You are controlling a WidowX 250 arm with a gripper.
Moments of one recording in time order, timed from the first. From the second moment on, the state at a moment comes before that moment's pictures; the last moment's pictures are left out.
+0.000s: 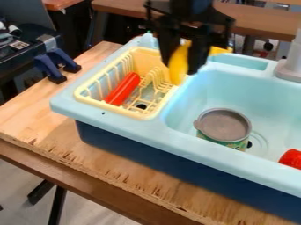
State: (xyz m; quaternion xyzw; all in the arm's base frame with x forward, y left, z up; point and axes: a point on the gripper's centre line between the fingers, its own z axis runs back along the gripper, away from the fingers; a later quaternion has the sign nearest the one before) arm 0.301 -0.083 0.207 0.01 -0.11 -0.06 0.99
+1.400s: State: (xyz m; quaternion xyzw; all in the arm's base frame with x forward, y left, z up) arm 0.365 -0.213 0.127 0.06 -0.10 0.04 0.99
